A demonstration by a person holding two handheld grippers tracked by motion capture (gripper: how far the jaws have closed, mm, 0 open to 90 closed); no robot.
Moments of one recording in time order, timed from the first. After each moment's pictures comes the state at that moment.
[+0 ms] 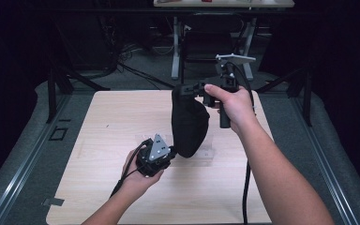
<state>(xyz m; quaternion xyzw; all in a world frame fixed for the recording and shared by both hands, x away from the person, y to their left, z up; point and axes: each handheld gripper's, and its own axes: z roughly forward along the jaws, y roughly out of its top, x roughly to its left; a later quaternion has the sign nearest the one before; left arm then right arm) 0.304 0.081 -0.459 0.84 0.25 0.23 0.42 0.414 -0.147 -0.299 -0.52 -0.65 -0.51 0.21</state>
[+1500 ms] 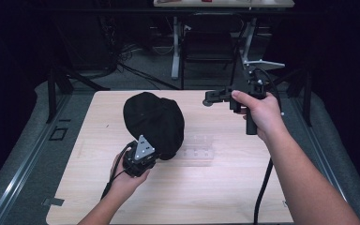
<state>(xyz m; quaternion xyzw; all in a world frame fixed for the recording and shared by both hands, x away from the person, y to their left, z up) 0.313 0.122 -0.486 0.83 0.30 0.23 0.40 0.396 -0.207 -0.303 -0.54 -0.65 -0.50 0.18</state>
